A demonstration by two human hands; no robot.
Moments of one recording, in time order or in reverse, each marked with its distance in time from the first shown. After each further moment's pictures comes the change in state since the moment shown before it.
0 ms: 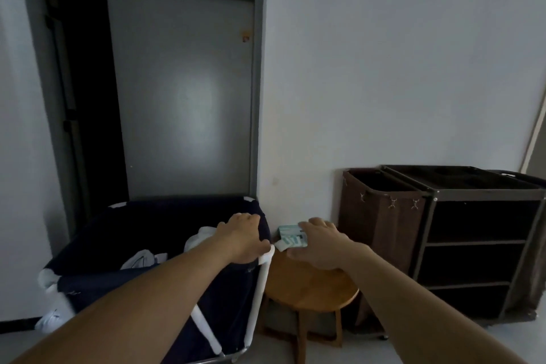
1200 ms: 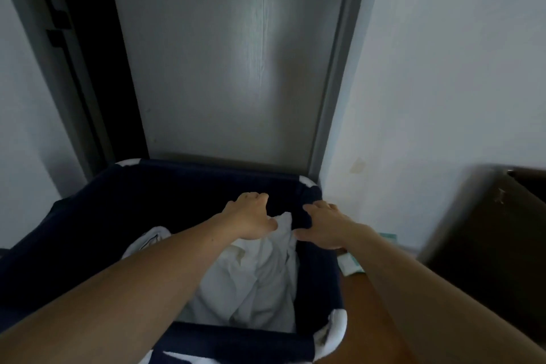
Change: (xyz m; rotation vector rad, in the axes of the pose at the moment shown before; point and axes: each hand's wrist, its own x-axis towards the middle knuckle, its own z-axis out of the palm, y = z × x) left_hand 0.481 -0.254 0.094 -0.126 -0.208 -0.251; right_hand 0.596 0.003 0.125 -0.064 -0.340 -0.166
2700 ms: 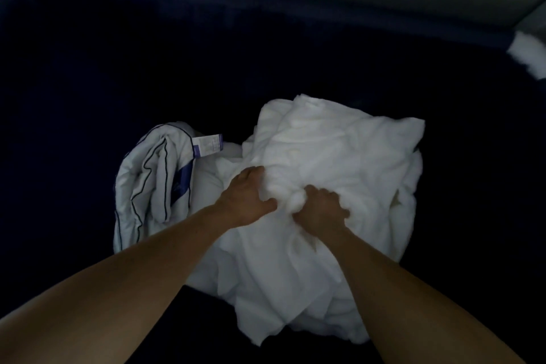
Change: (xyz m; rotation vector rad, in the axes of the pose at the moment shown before) left_hand 0.281 -0.311 0.270 -0.499 -0.347 -0.359; right_hand 0.401 -0.075 0.348 0.206 -0.315 0.277
